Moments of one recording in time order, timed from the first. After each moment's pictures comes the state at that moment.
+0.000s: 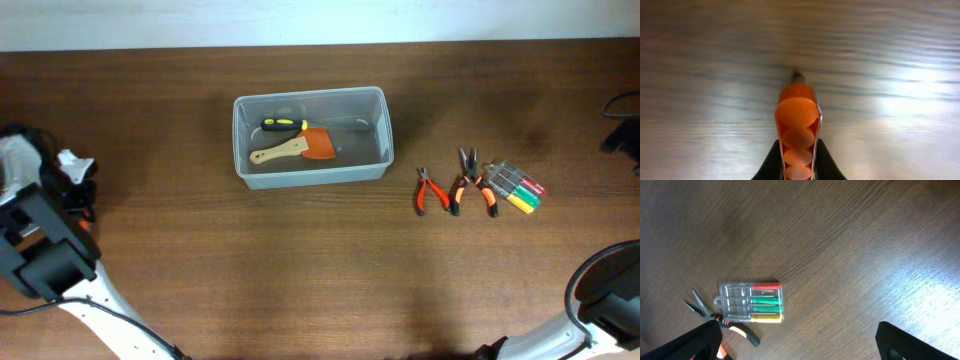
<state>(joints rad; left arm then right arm) 0.58 2.36 1.92 -1.29 -0.07 0.58 -0.69 1.92 1.91 -1.27 -0.09 0.13</state>
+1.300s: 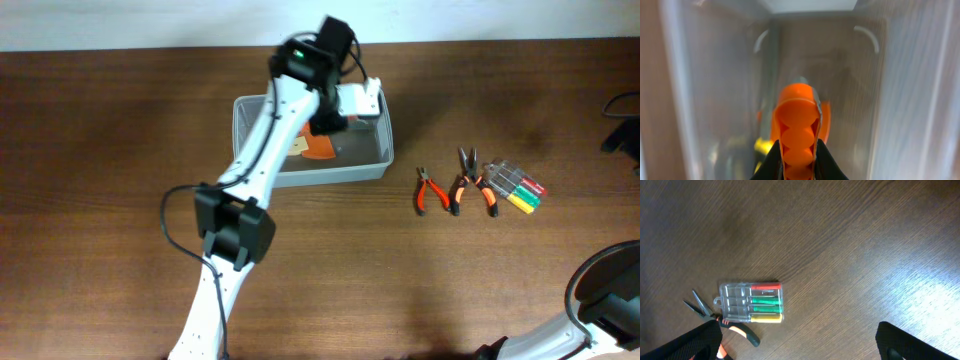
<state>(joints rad) -0.50 2.54 2.65 -1.38 0.10 1.01 -0.69 1.92 1.91 -1.27 -0.09 0.13</state>
